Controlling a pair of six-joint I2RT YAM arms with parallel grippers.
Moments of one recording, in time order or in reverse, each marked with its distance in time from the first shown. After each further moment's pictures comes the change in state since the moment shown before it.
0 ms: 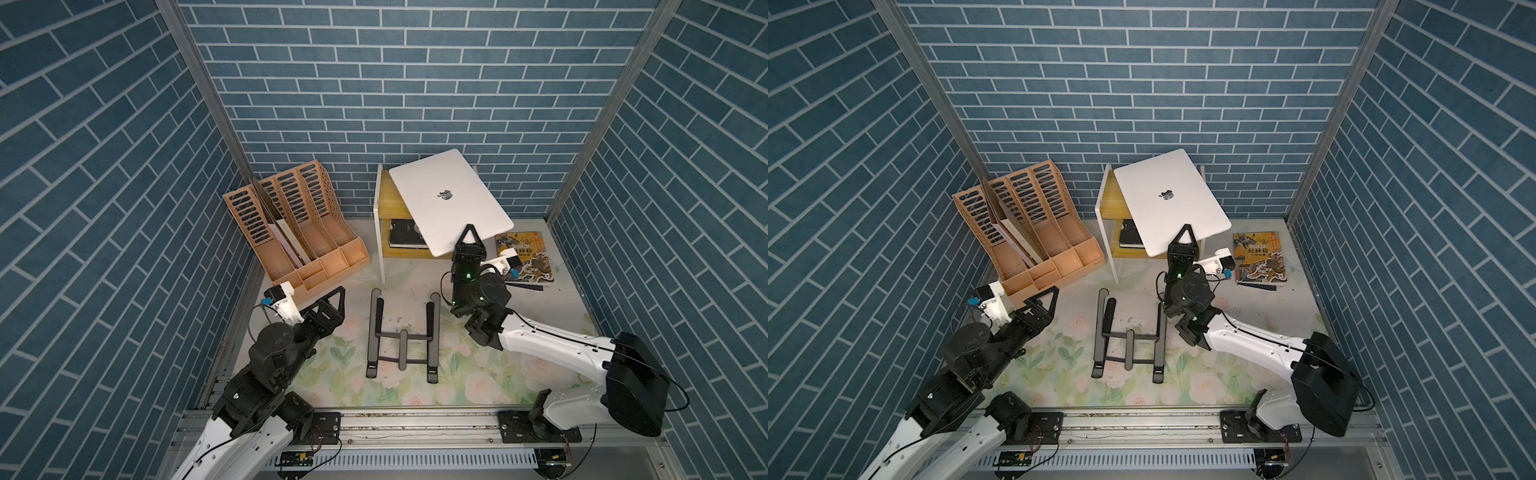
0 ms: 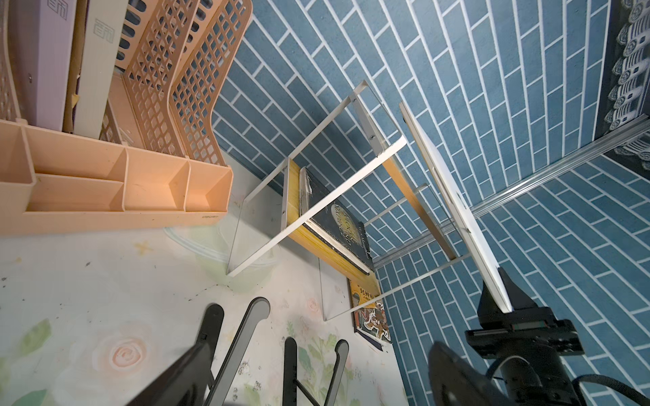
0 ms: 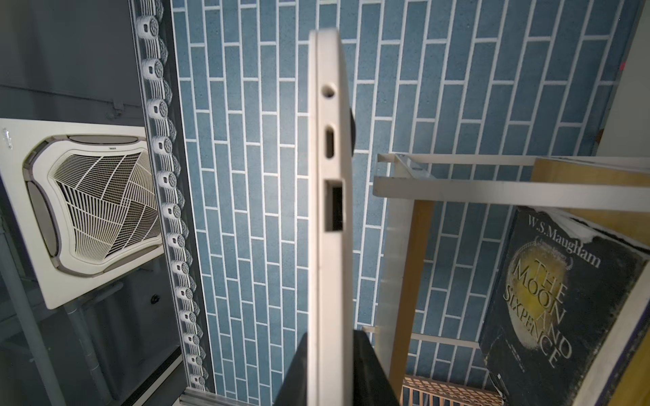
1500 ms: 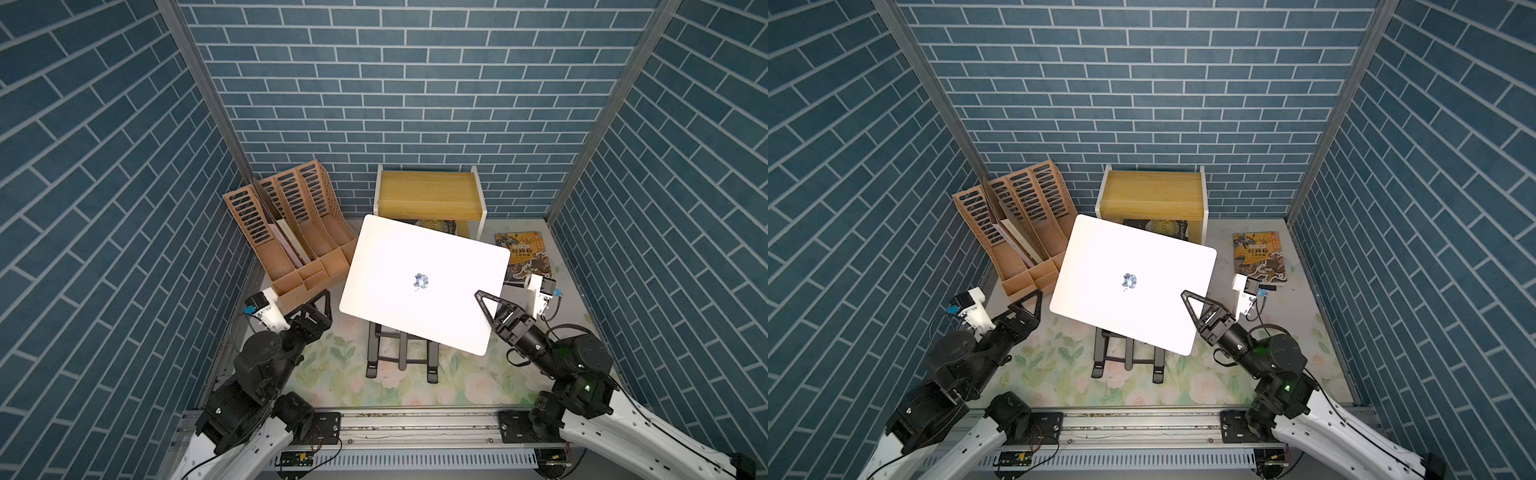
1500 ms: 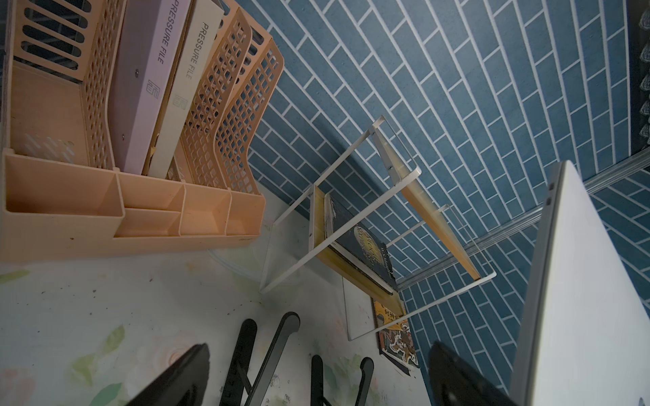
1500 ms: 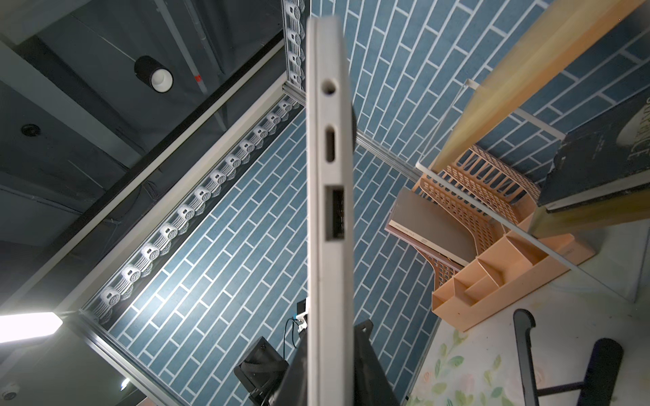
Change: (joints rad) left arm 0.001 -0.060 0.067 -0.142 -0.108 0.046; right arm -0.001 -0.951 -0.399 -0.627 -0.991 -0.154
